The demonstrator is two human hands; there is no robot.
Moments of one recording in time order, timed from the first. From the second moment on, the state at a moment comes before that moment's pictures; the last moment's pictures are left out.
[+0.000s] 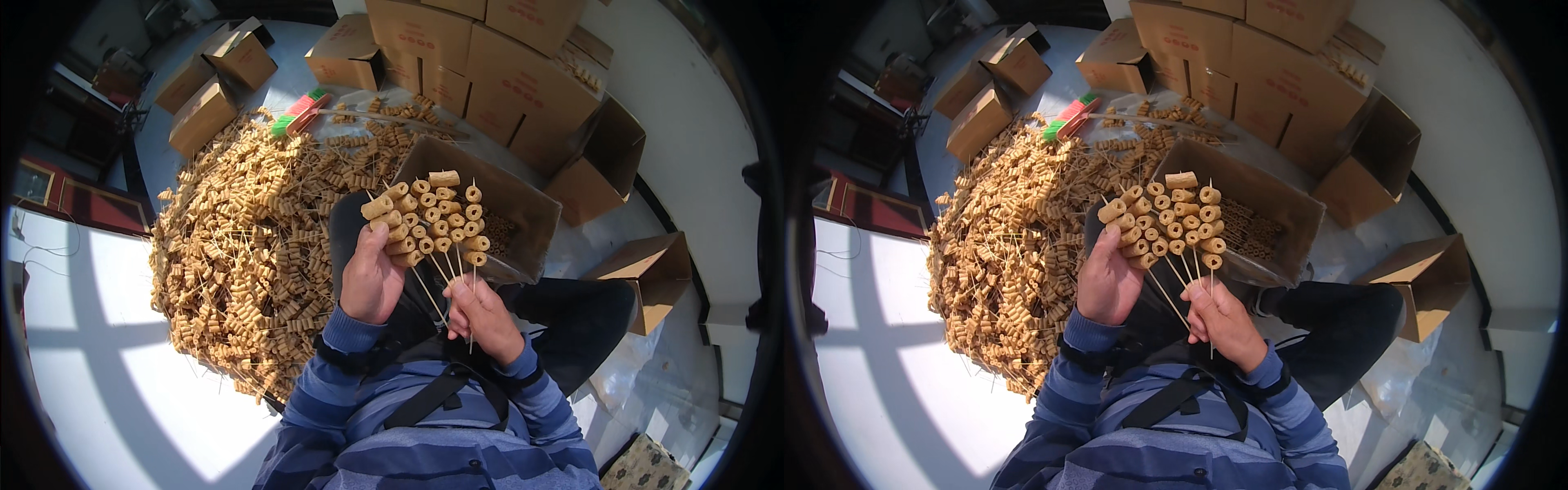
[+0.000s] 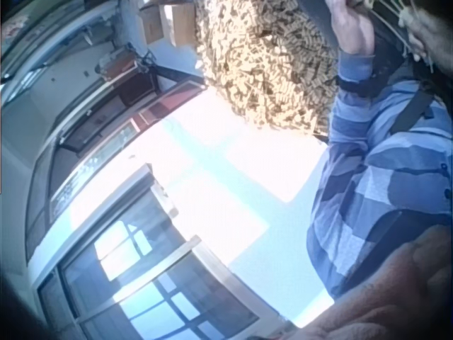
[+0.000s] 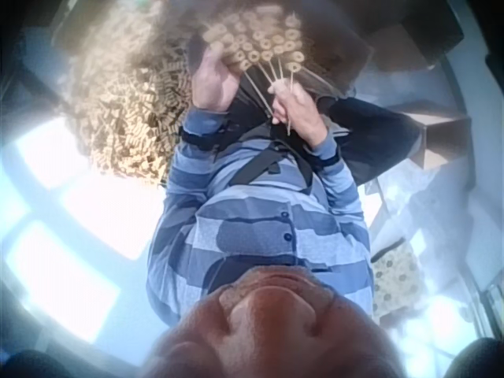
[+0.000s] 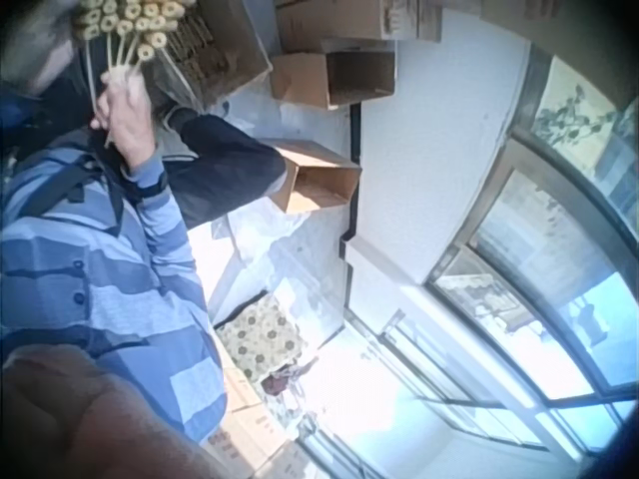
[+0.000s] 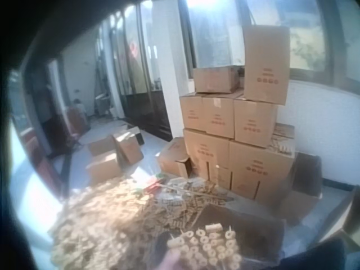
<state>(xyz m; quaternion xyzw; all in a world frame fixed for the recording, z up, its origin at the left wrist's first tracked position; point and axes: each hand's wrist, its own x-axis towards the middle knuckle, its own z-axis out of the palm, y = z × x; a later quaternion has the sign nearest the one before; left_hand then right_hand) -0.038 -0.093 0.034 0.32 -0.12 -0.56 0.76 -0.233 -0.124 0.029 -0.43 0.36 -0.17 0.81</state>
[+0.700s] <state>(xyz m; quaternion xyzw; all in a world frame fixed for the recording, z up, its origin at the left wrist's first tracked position) -0.030 -0.083 0.023 0.26 -0.06 -0.62 0.74 -0.231 -0.118 0.035 -0.43 0.29 -0.08 0.85</state>
